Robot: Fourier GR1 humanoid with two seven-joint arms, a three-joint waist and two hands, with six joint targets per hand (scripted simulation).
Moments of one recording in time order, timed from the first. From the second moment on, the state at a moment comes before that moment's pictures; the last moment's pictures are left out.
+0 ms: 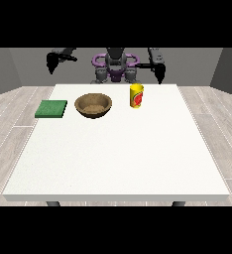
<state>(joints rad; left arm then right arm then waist) -0.13 0.05 0.12 -1.44 0.06 0.00 -0.33 -0.08 -0.23 -0.21 -1.56 -0.21 0.23 -0.13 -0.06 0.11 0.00</state>
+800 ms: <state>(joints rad) -0.34 0.01 0.15 -0.86 0.03 0.12 -0.77 -0.13 -0.25 -0.24 -1.43 -0.20 0.30 -0.26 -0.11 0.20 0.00</state>
